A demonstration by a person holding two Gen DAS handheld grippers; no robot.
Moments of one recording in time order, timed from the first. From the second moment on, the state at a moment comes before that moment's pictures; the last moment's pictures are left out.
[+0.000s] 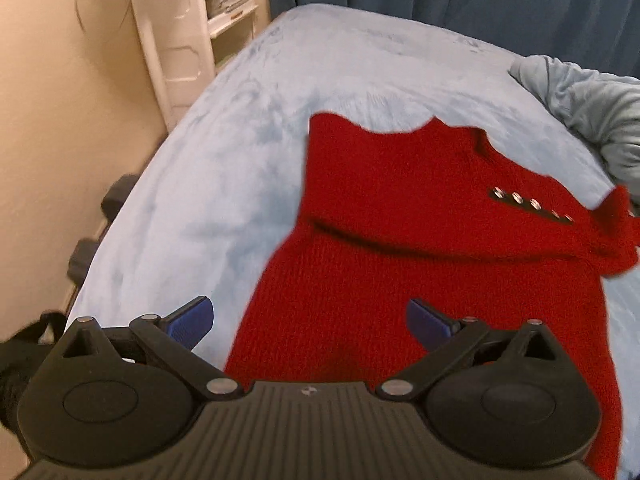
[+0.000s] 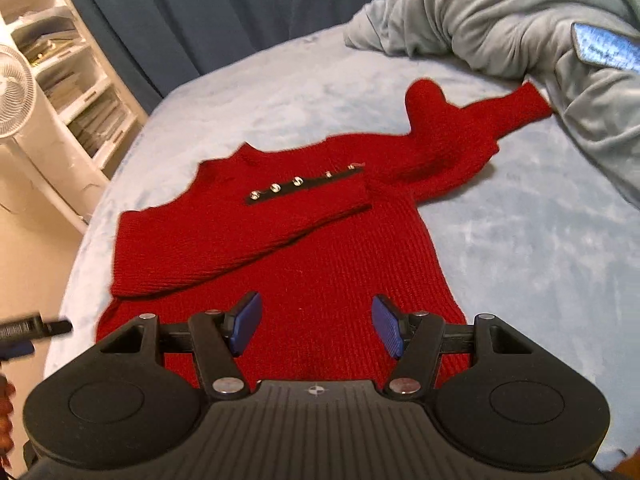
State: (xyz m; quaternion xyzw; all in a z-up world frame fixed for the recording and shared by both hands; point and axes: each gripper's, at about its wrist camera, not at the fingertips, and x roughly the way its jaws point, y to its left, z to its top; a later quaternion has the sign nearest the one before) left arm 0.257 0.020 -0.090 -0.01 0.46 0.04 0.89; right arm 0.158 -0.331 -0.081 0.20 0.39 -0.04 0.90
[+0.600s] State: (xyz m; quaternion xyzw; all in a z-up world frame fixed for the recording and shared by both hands) left arm 0.100 0.030 -0.024 -0.02 0.43 0.03 0.90; right arm 0.044 -0.330 -0.013 0.20 0.33 -0.05 0.92
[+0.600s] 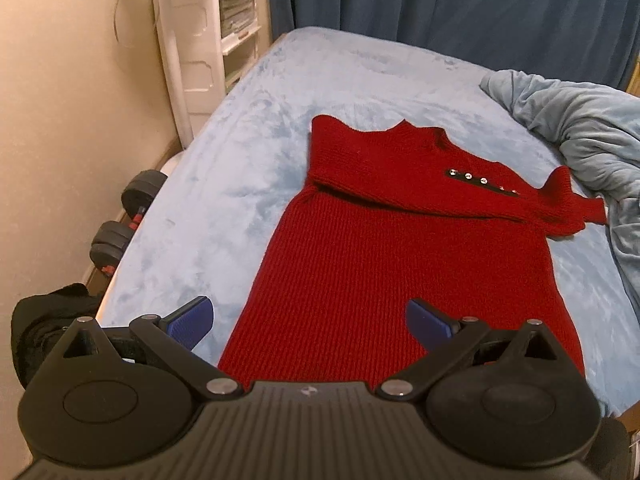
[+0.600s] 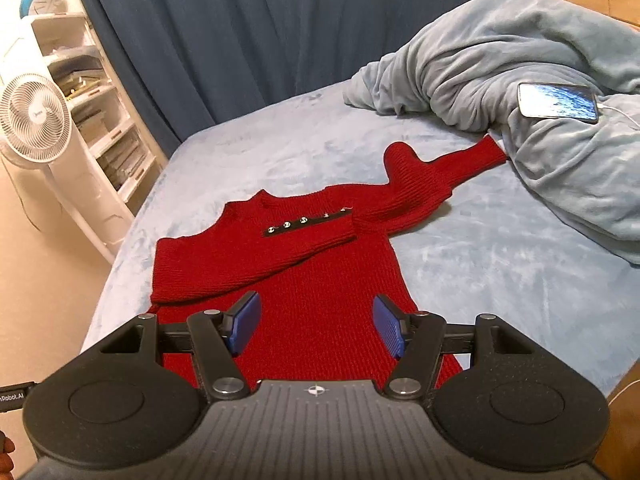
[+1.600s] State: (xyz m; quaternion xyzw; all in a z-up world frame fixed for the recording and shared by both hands) left arm 0.082 0.026 -0.030 -0.01 0.45 0.03 0.89; right arm 0.024 -0.366 -0.029 0.24 0.32 -0.09 0.91
